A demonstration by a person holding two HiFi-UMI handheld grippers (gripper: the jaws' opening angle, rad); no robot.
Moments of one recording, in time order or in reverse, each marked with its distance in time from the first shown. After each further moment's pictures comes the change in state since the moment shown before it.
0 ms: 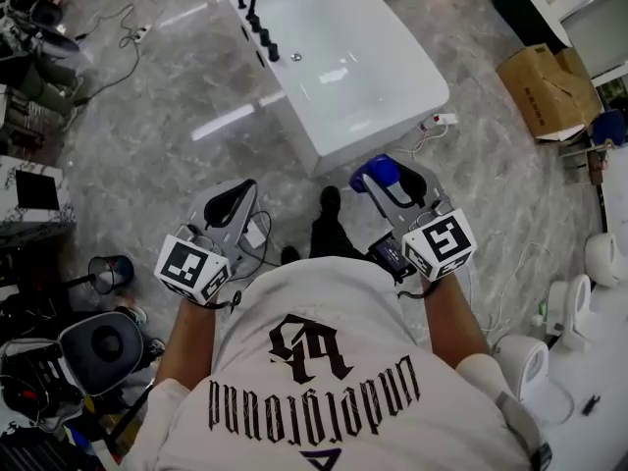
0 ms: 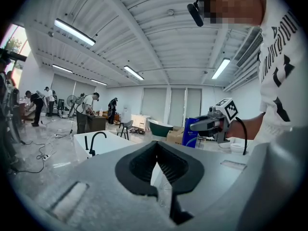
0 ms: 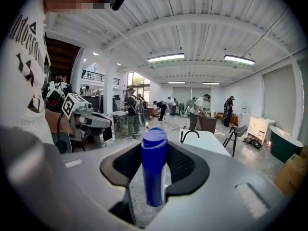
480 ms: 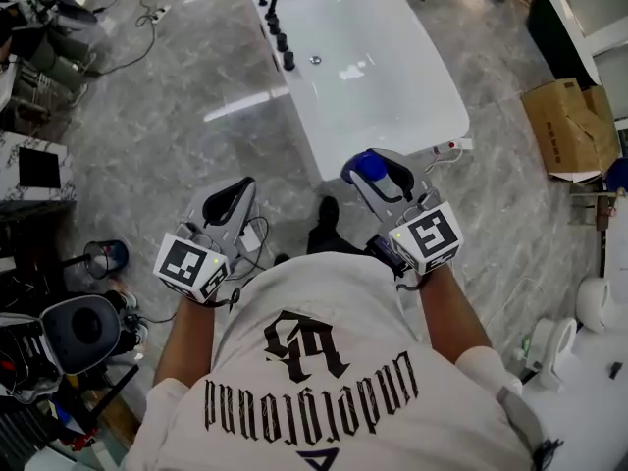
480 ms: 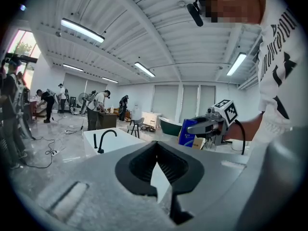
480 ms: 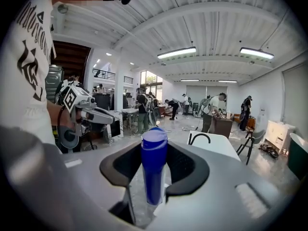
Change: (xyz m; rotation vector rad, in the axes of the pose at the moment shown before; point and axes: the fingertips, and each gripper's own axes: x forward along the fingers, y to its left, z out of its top) left arm 0.097 0.080 0.012 -0.041 0.032 0.132; right arm 0.119 -0.094 0.006 -0.079 0.013 0.179
